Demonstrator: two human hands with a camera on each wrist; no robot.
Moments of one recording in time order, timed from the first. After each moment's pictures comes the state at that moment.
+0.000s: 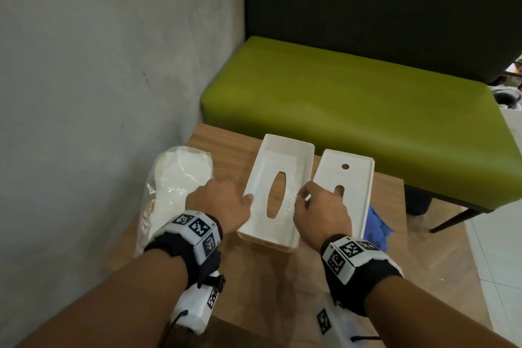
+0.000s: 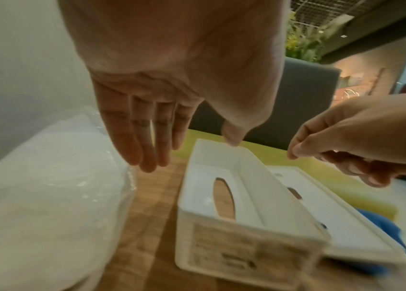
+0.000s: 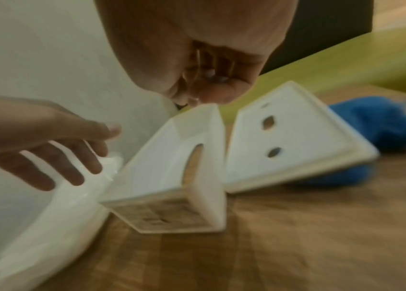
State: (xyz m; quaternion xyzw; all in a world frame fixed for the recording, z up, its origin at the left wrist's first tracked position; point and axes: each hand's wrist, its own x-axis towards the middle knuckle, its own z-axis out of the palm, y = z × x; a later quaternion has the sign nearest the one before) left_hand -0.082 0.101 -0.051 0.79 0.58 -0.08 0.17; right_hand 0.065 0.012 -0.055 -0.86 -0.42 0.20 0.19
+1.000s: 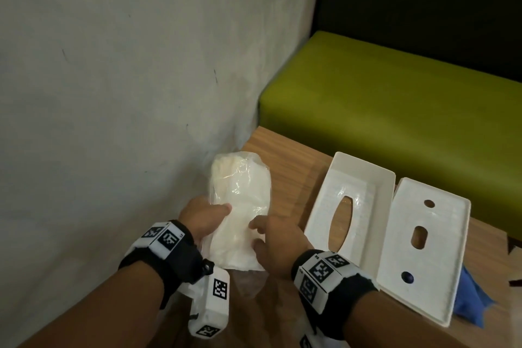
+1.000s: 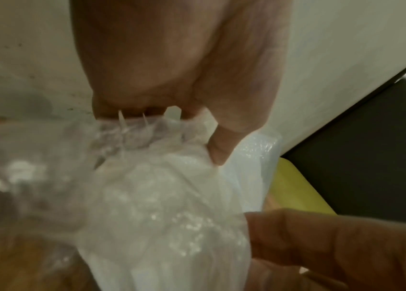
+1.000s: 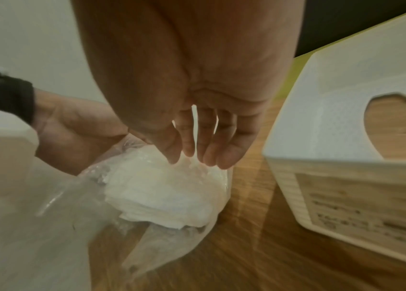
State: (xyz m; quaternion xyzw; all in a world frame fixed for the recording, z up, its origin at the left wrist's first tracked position) left_hand -0.200 0.184 -0.107 0.42 0.74 0.11 0.52; right_hand -0.052 0.111 -0.094 -0.68 -0.61 0.40 0.04
